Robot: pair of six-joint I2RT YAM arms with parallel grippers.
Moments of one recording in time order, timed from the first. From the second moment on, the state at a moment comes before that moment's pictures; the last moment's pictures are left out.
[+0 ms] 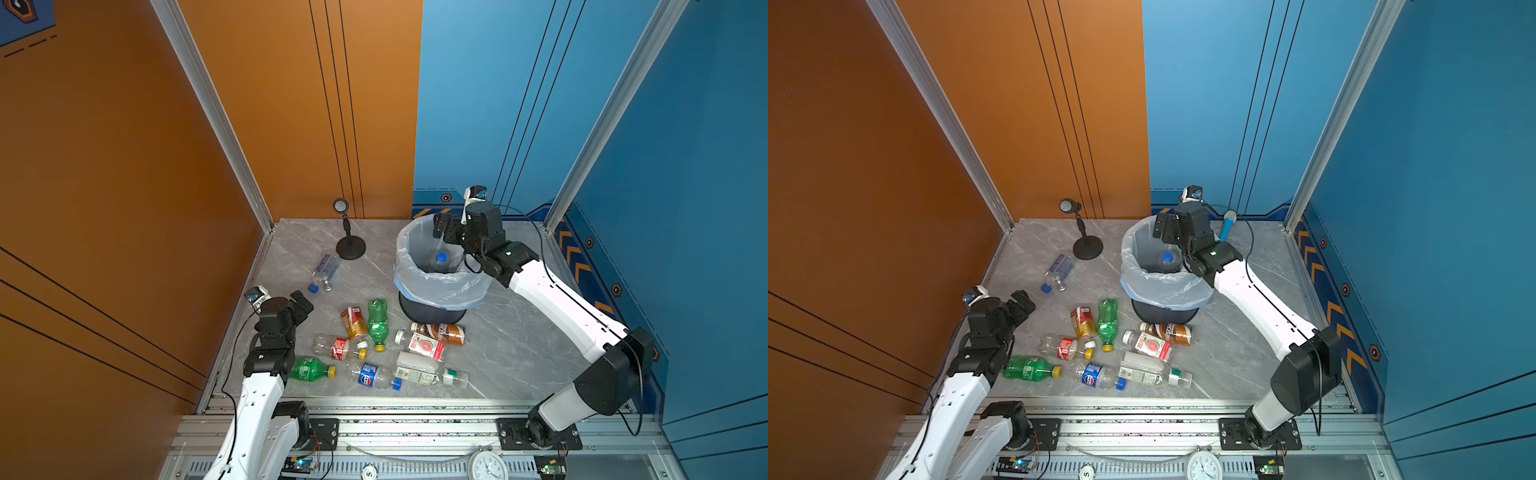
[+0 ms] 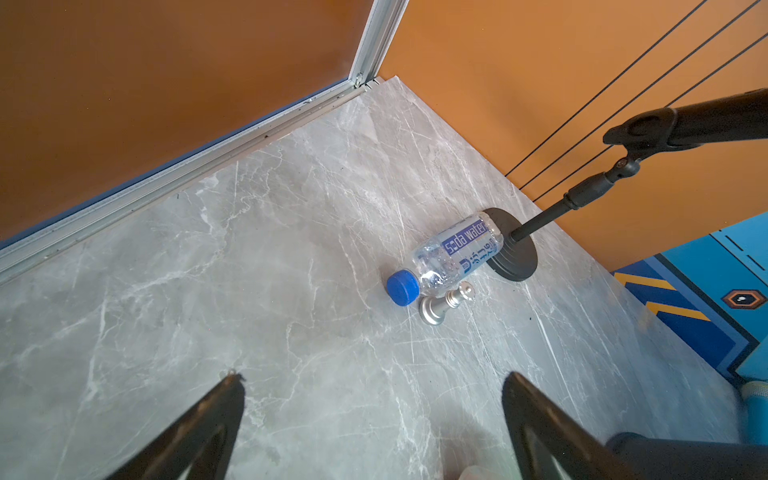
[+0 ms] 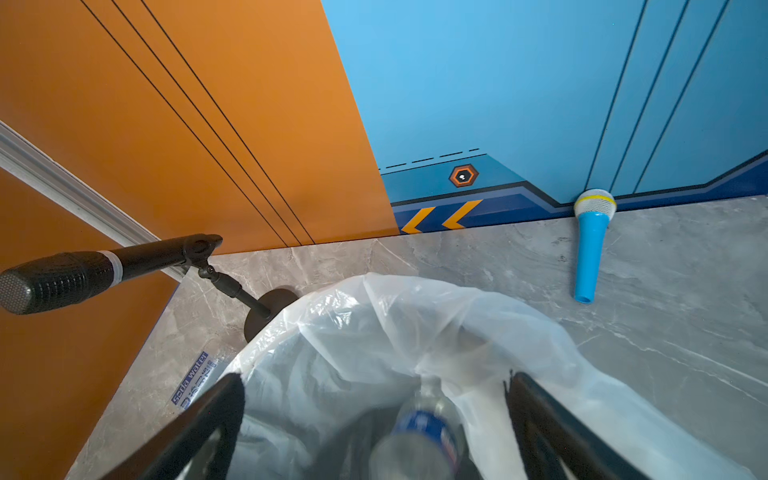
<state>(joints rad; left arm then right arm) 0.07 0.75 0.48 -0.22 -0.24 -0.64 0.51 1.53 1.50 -0.34 0.28 0.44</state>
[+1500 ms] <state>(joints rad) -0.09 1.81 1.42 -0.58 -0.20 -0.23 0.27 0.79 0.67 -0.22 0.38 0.66</state>
